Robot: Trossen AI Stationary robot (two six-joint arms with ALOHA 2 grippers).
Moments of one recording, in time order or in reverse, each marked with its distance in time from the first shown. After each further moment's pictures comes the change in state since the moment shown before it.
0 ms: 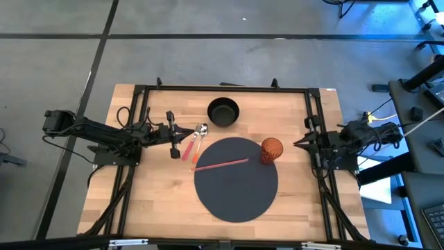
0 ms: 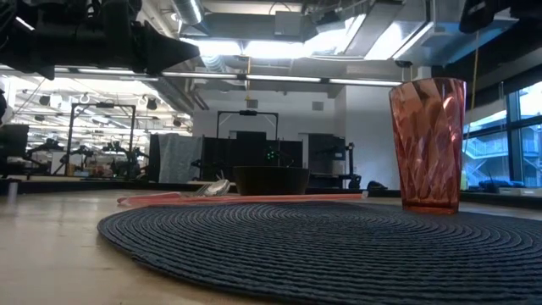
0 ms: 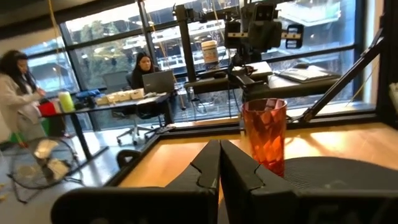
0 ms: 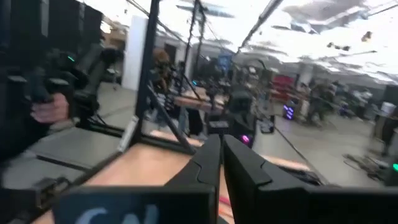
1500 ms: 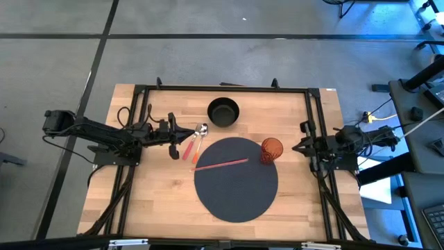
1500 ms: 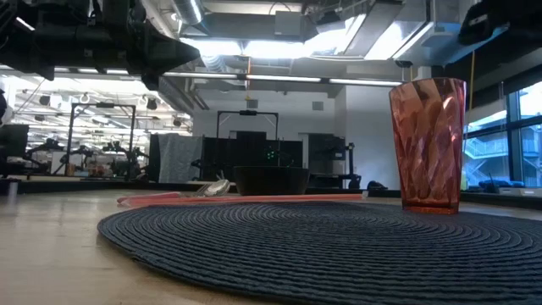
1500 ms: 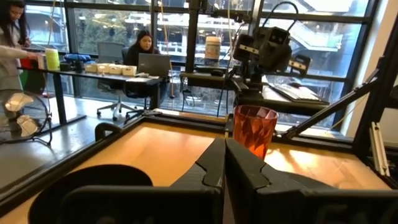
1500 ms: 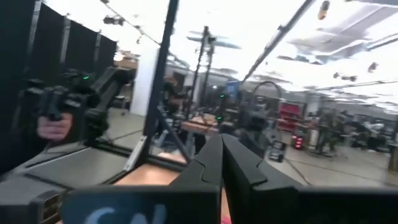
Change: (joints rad) left arm 0.000 0.000 0.000 -0.019 0.002 -0.263; right arm -0.025 -0.083 -0.192 0.238 -0.090 -0.009
